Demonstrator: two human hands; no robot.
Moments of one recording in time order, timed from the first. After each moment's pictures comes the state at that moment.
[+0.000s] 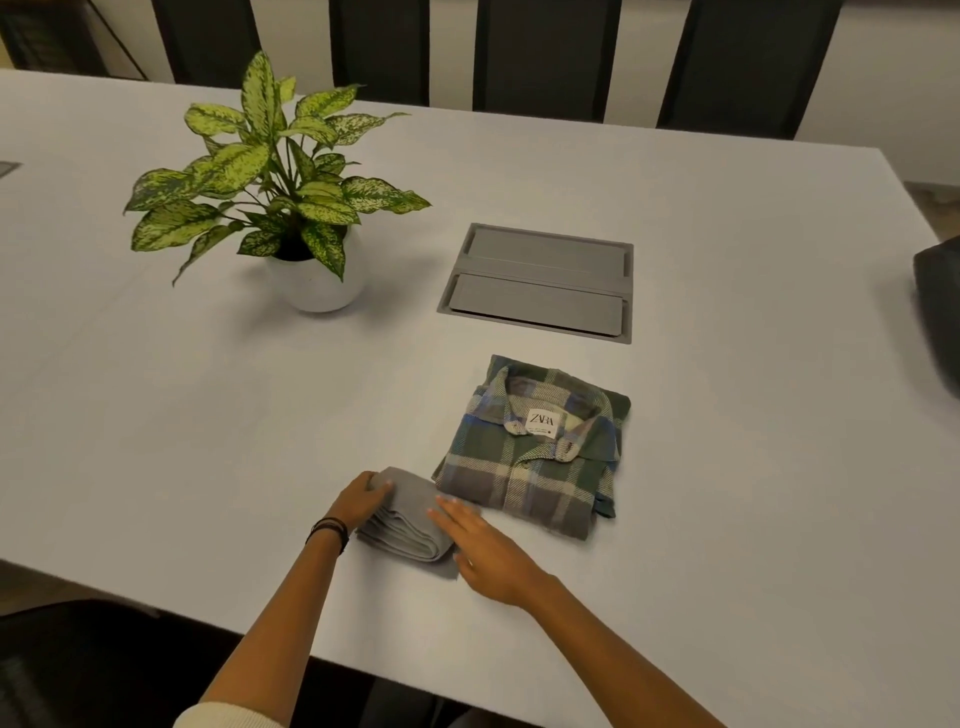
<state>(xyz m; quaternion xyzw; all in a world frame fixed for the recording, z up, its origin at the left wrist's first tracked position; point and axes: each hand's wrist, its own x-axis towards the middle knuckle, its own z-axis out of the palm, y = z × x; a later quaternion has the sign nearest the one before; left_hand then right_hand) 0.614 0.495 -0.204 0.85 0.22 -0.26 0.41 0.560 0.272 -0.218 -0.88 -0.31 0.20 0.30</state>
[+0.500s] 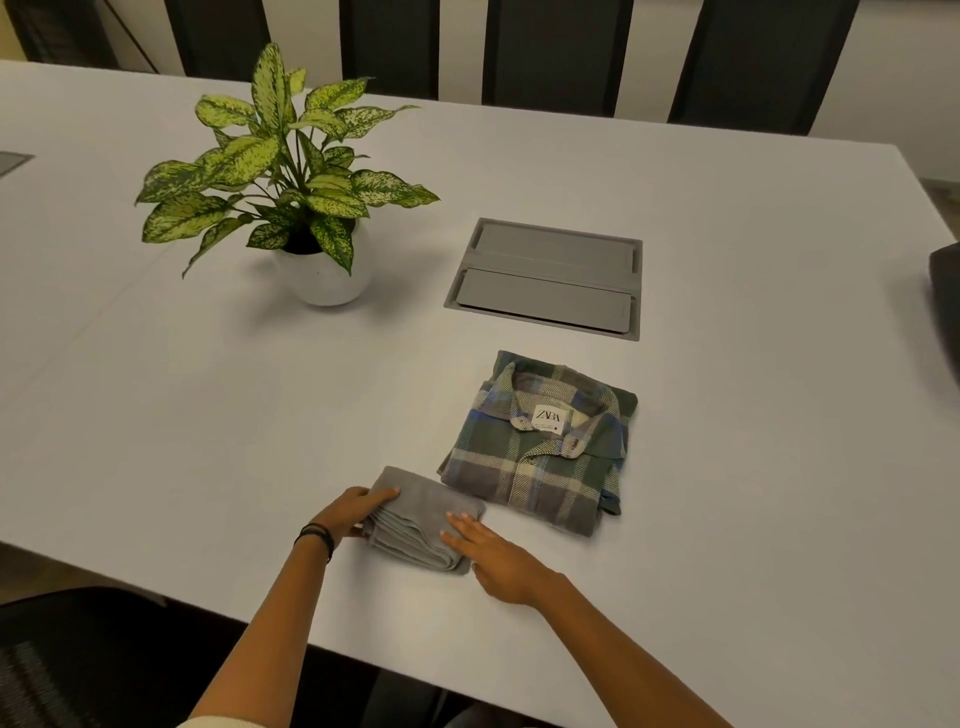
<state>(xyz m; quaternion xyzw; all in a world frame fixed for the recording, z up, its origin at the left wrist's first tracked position) 0.598 0.508 -0.201 0.75 0.27 -0.33 0.50 0.556 0.265 -0.236 -0.86 -0.32 0.29 0.25</state>
